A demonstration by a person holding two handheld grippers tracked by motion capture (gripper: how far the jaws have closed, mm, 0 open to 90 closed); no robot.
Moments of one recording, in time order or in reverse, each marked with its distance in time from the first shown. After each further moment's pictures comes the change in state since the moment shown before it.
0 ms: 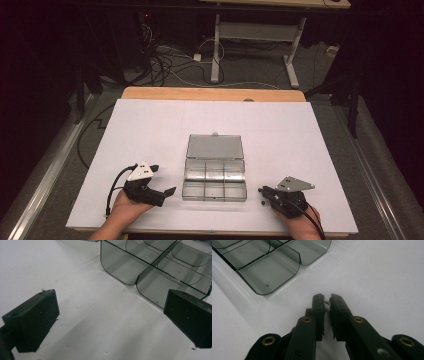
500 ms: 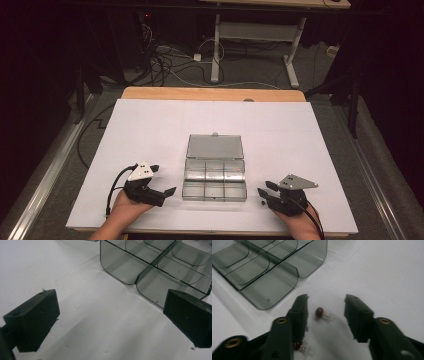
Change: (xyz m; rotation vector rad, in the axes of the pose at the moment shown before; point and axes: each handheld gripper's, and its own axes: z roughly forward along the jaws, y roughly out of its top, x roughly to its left) left arm 0.000 0.000 0.000 0.004 -0.001 0.004; right arm -0.002 0.004 -0.001 -0.054 0.006 0.071
